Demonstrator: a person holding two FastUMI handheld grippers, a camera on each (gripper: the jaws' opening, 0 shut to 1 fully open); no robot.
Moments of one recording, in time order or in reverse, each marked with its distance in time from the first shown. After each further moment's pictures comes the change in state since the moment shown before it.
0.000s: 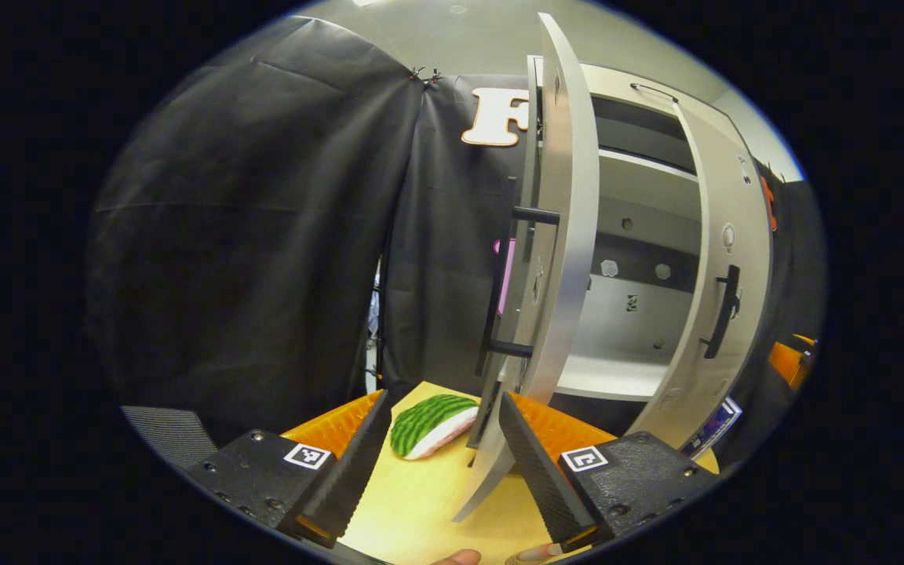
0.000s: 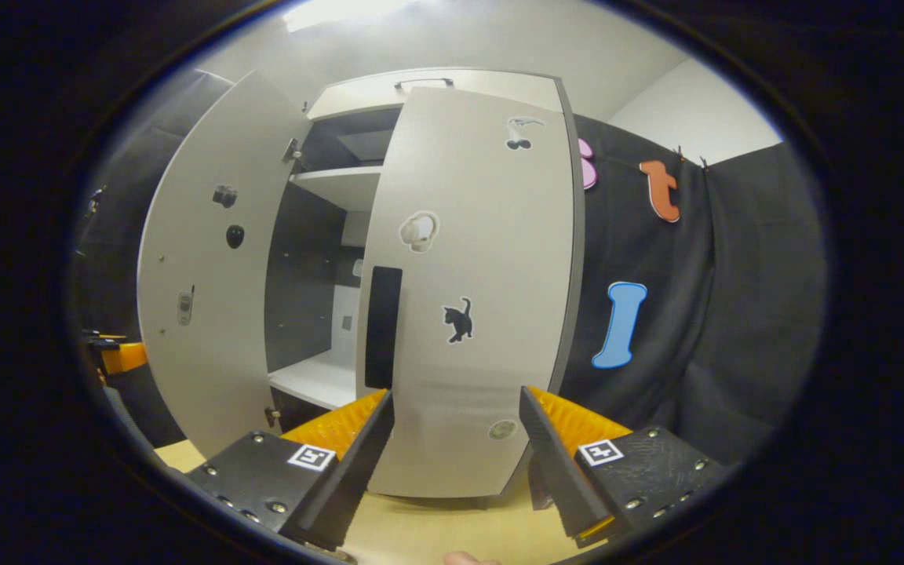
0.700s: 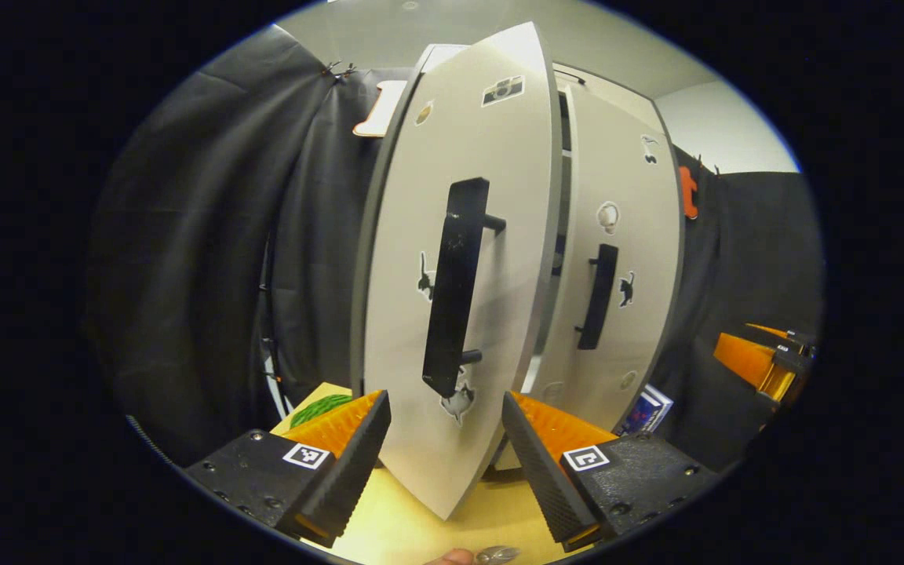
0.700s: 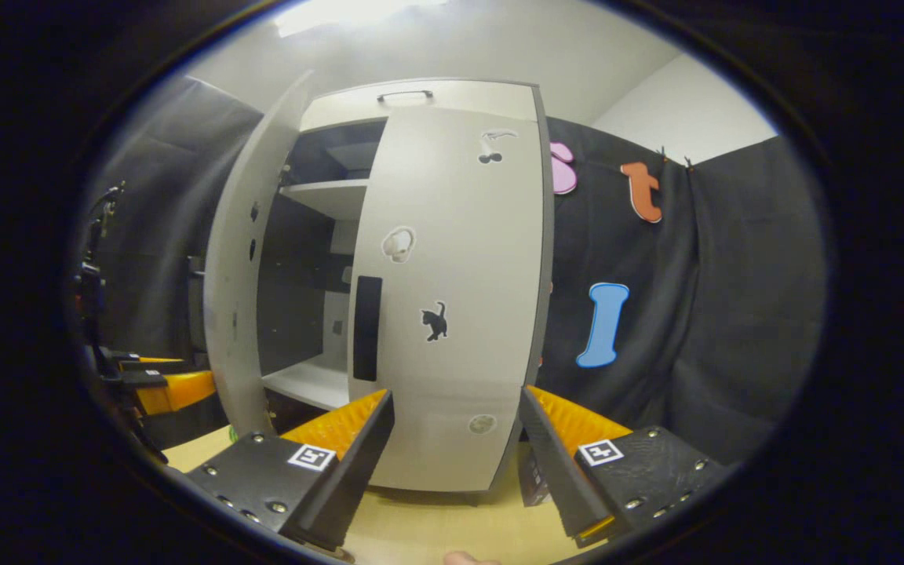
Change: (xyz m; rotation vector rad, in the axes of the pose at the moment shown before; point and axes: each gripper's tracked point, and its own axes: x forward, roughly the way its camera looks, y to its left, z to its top) left arm 0.000 -0.148 -0.014 0.037 0.008 -0.331; right arm -0.027 -0.027 0.008 0.039 -0.024 -0.044
